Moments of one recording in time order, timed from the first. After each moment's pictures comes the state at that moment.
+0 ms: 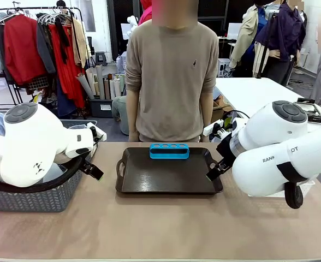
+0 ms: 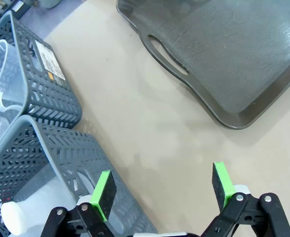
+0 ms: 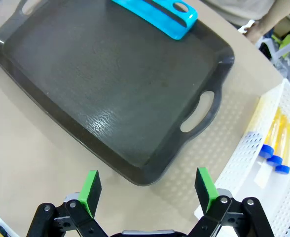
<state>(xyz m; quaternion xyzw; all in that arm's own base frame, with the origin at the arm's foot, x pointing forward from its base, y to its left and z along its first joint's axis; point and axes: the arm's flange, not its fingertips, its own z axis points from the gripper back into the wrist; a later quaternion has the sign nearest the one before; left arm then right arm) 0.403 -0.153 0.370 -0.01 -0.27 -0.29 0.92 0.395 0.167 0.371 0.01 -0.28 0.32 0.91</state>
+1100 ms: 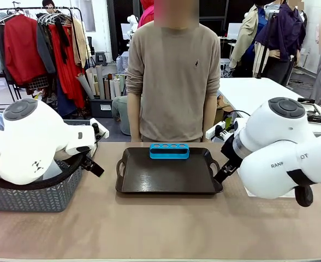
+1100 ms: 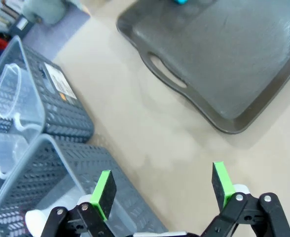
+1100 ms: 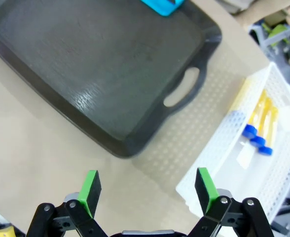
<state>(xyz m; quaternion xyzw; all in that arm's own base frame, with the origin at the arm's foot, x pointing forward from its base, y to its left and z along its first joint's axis) 0.398 -0.161 0.394 0.01 -0.30 -0.34 0.89 0.385 0.161 0.381 -0.06 -0.24 0.33 0.91</state>
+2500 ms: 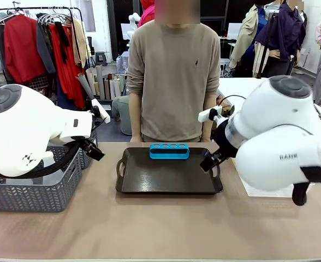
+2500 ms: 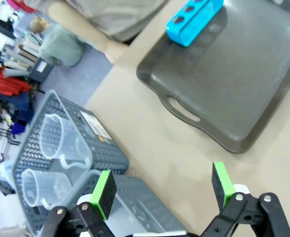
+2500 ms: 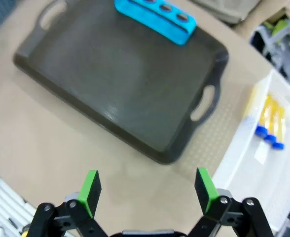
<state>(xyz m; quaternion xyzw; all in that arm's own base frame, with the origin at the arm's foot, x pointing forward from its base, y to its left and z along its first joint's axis) 0.393 -0.166 0.443 0.04 -0.38 -0.40 0.83 0.357 0.198 0.436 0.02 -0.27 0.28 0.92</state>
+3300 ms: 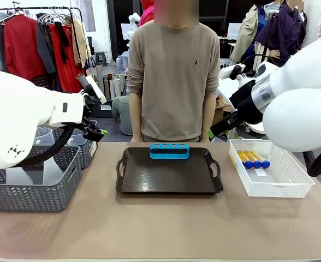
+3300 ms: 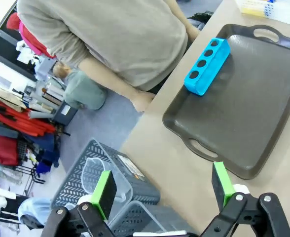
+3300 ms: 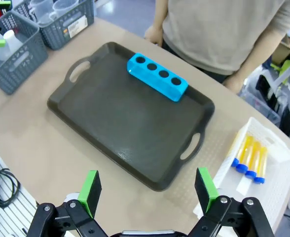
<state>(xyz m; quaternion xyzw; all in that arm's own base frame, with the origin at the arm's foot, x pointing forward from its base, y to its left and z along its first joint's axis) 0.379 -0.167 0.496 0.05 -0.47 -0.43 0.77 0.352 0.167 0.523 0.08 -0.36 0.29 0.88</state>
